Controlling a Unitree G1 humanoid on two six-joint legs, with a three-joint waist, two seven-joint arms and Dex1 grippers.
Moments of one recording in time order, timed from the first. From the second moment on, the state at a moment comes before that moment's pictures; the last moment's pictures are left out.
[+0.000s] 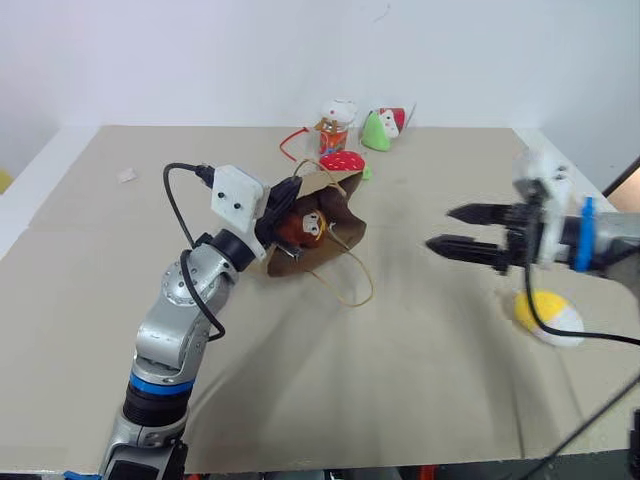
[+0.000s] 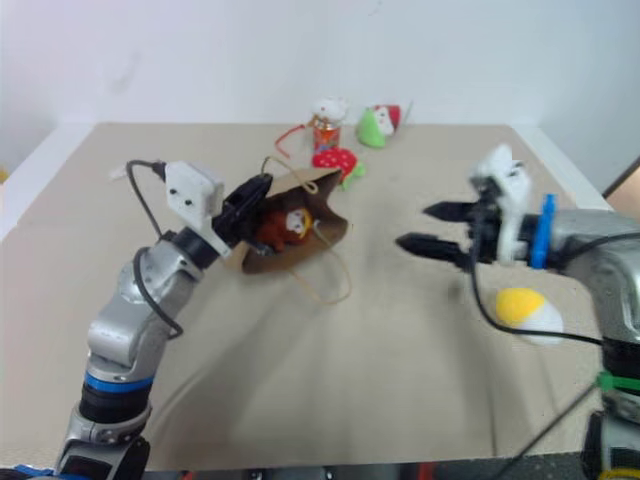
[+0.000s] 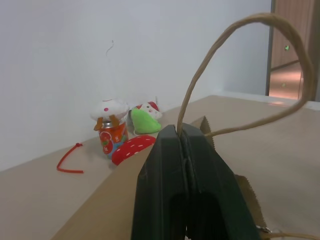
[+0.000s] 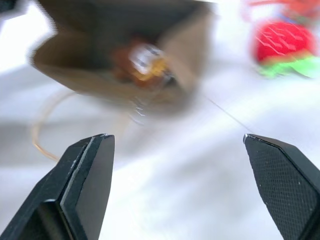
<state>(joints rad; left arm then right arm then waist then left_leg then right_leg) -0.46 0.22 -0.06 -0.41 -0.25 0.42 -0.34 -0.58 -0.95 -0.19 -0.23 0.60 1.00 1.00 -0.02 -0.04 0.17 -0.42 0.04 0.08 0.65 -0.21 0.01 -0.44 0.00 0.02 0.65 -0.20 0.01</state>
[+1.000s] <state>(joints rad) -0.43 0.21 -0.08 -0.44 -0.25 0.42 -0.33 -0.06 -0.91 -0.45 0.00 0.40 0.74 0.84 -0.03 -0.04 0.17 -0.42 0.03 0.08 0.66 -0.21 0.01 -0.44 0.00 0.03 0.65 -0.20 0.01</state>
